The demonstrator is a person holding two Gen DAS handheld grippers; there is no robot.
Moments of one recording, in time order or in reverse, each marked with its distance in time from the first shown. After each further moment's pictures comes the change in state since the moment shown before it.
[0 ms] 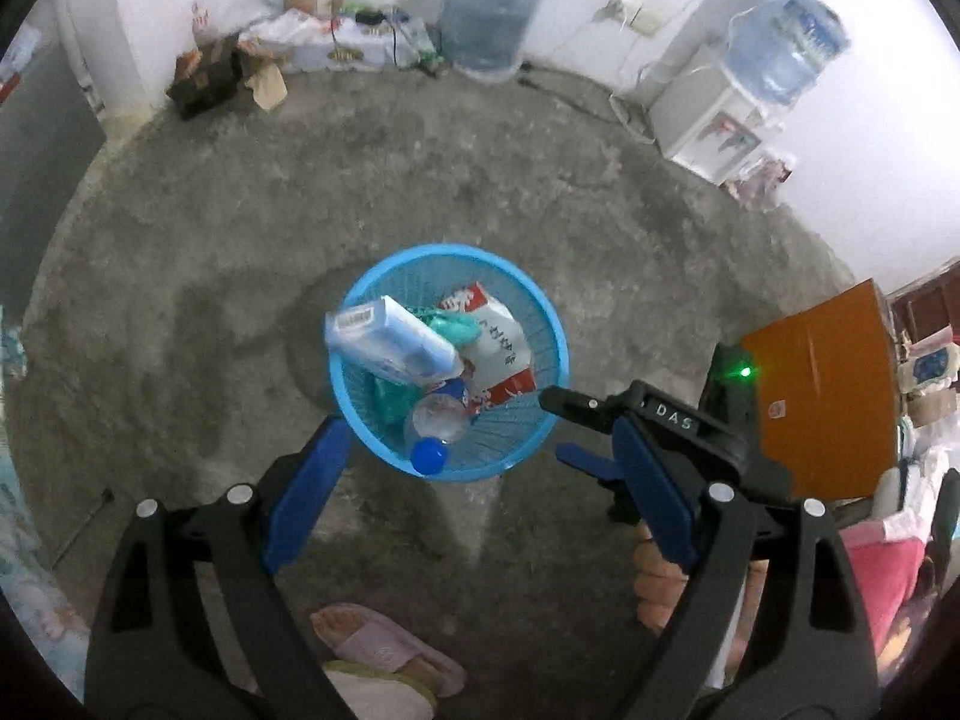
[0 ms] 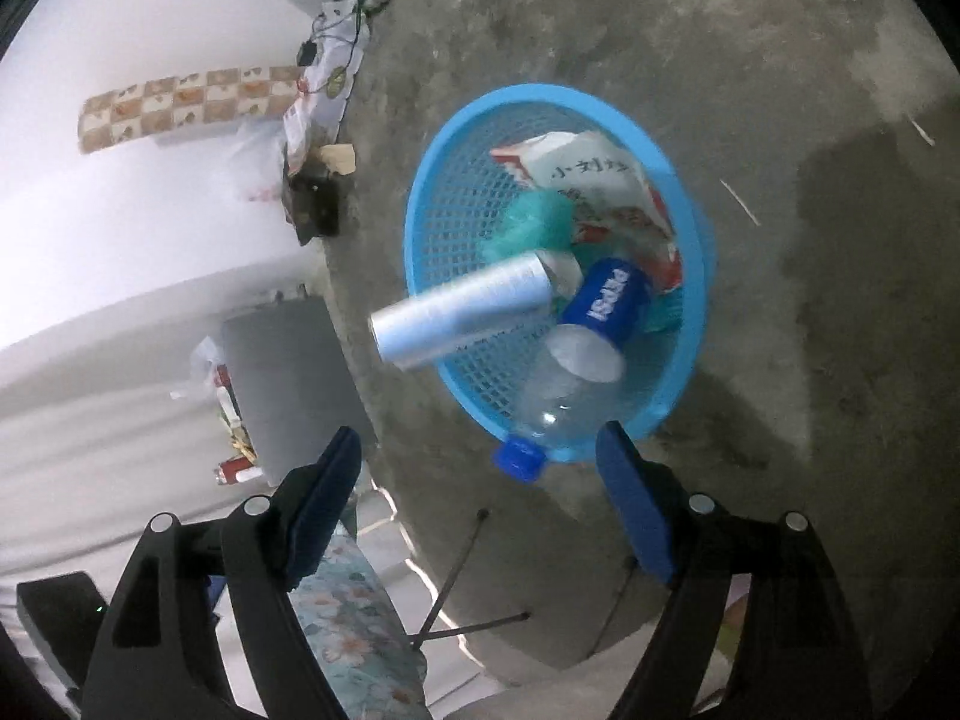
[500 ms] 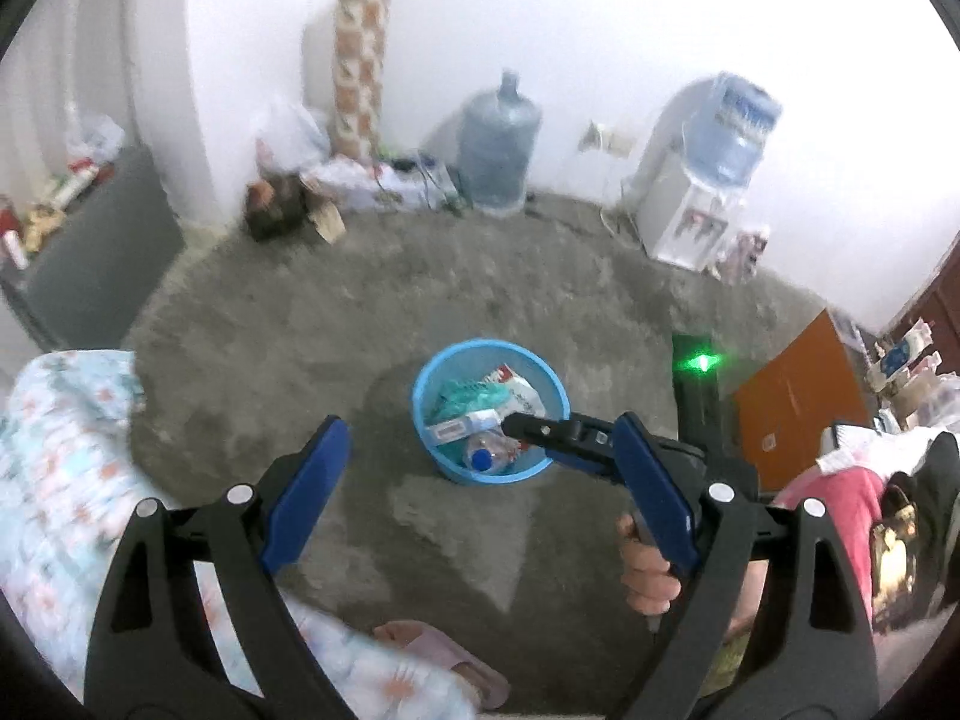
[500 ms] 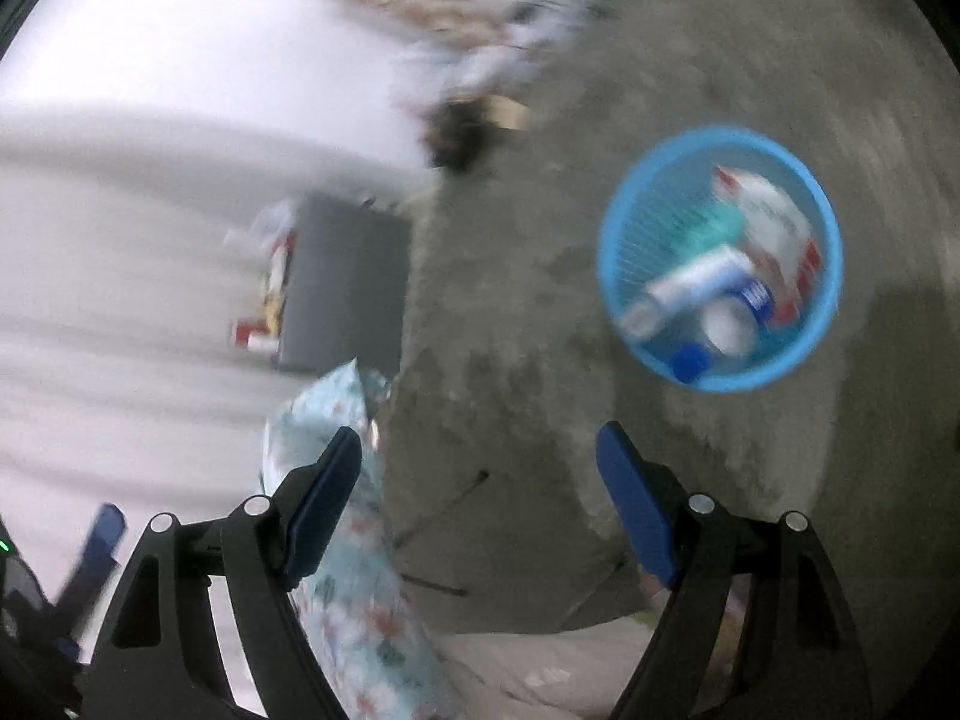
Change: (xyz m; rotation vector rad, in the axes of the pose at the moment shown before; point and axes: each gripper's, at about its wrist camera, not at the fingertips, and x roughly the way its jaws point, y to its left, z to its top) left arm -0.224 -0.009 -0.099 0.062 -0.324 0.081; right arm -0.045 0.144 -0.125 -0.539 -0.014 0.007
